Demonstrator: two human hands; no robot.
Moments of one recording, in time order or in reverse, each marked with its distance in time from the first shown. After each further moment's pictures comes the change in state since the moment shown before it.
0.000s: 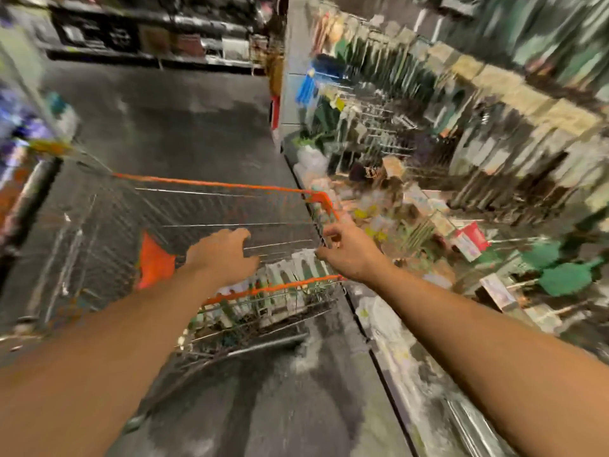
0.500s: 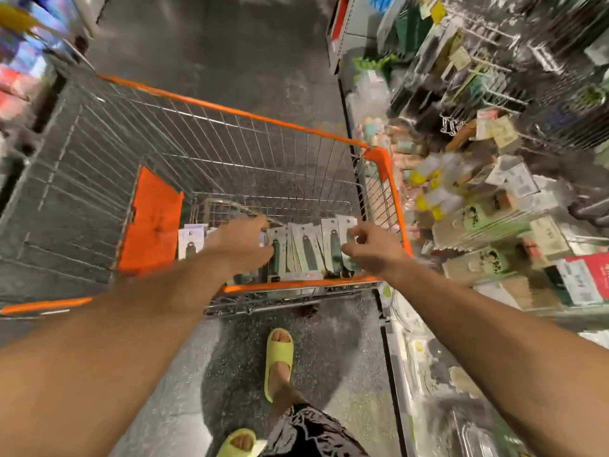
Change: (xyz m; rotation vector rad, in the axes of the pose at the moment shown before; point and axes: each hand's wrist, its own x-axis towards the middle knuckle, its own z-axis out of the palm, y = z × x) left_hand 0.137 -0.041 0.116 -0.164 -0.206 -0.140; right_hand 0.155 0.078 0.094 -0.031 -0.334 0.151
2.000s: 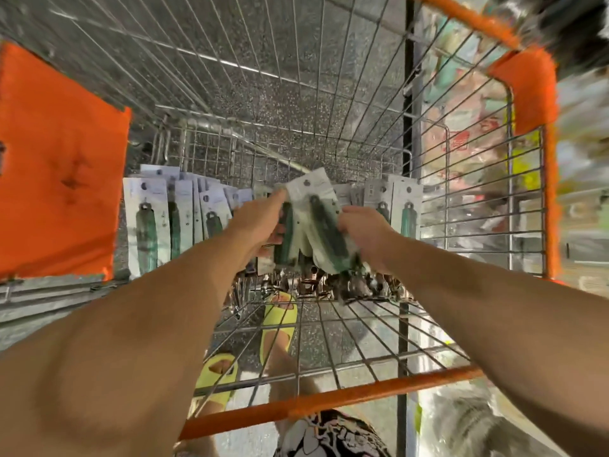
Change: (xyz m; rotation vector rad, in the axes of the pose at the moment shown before) left_hand 0.190 -0.050 0.144 -1.035 -0.240 -0.562; right_hand 0.222 0.035 0.154 0.380 -0.391 0.275
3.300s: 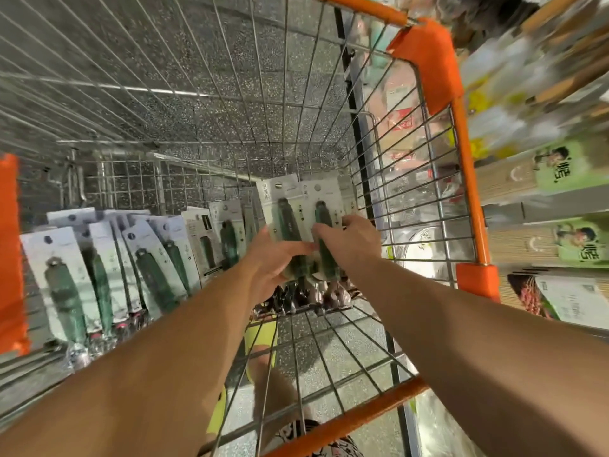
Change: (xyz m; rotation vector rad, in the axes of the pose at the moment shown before) left_hand 0.021 0.012 0.111 -0.332 -0.274 -0.082; right_hand 0.004 0.044 -0.040 0.015 0.431 0.195
